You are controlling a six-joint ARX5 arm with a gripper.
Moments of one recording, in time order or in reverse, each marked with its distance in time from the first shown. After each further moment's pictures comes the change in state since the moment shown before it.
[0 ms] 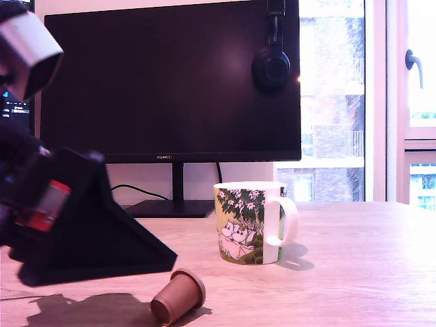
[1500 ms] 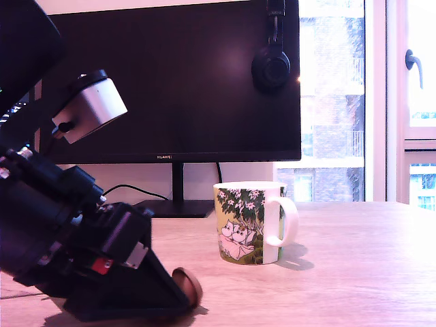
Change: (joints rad) arm -0.009 0.201 0.127 -0.093 -0.030 -0.055
